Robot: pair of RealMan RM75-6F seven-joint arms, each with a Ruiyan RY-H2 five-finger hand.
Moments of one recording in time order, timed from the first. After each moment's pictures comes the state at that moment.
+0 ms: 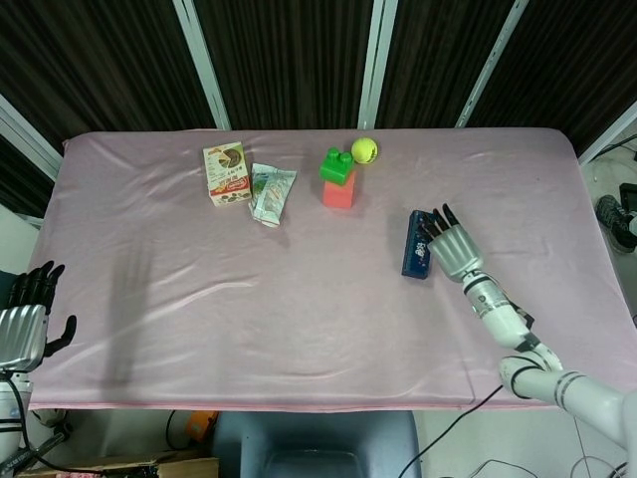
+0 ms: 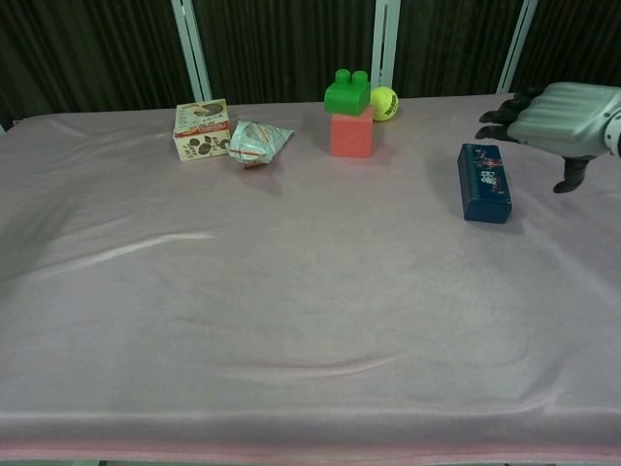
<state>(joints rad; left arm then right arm) -0.20 -1.20 -0.13 -1.46 1.35 1.33 0.00 0.73 -1.48 0.19 -1.07 -1.24 0.74 -0.80</state>
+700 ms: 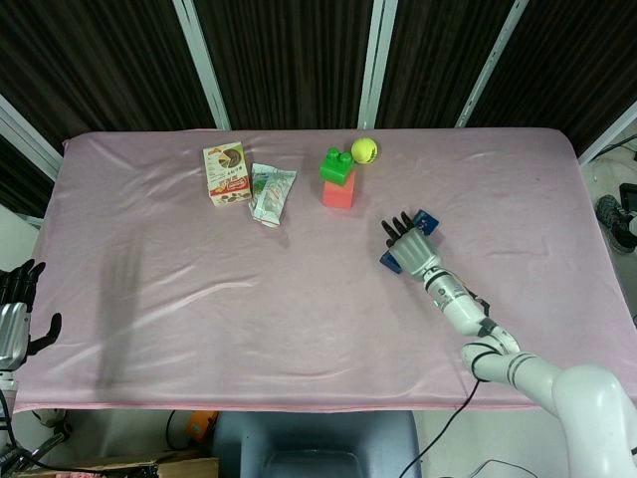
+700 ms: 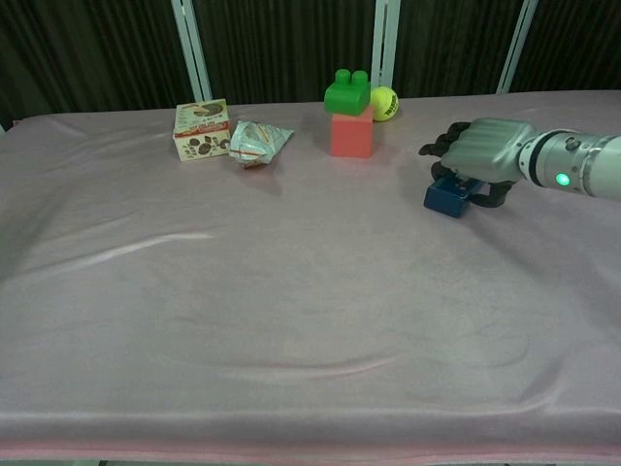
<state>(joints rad) -0.19 -1.17 -0.14 -1.46 1.31 1.32 -0.05 0.88 -1.66 0.13 -0.85 -1.29 0.64 -0.61</state>
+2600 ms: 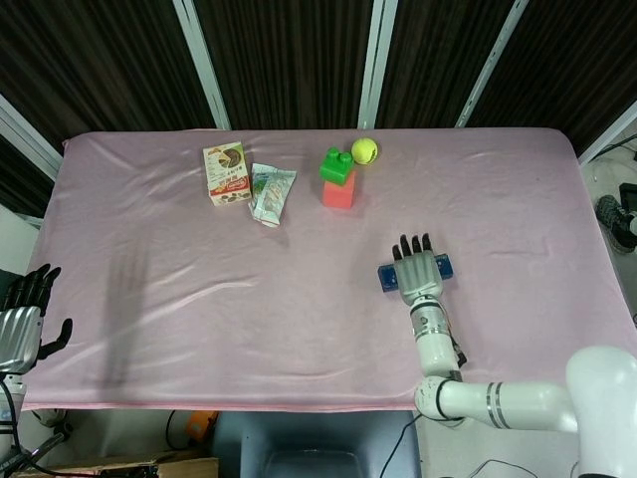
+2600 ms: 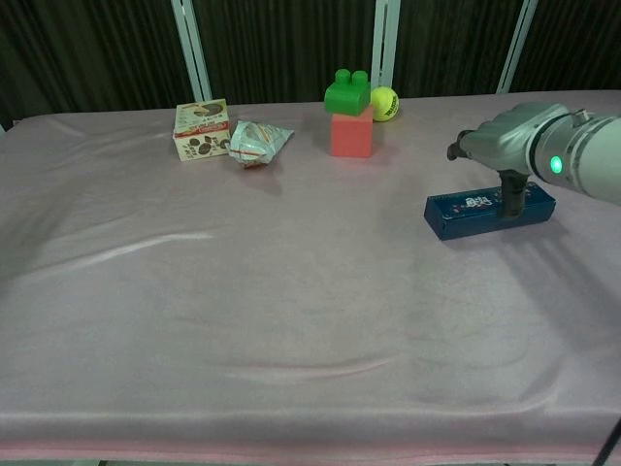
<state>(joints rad) -0.20 -1.16 -0.11 -1.49 1.34 1.31 -0.04 0.98 -1.51 0.16 -1.68 -0.28 1.26 -1.32</state>
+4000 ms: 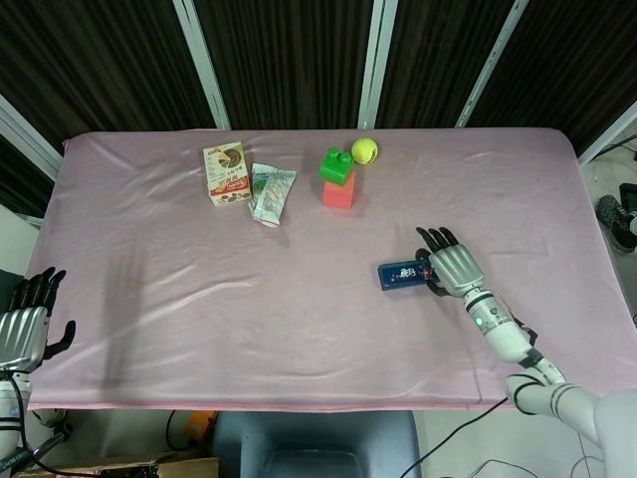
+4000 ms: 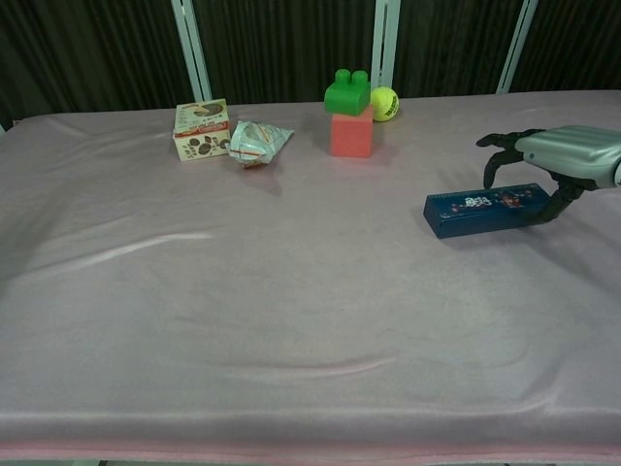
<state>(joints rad) -0.22 -1.17 -0.11 -1.51 1.28 1.27 0.05 0.70 -1.56 0.04 -0.92 -1.38 0.90 0.05</state>
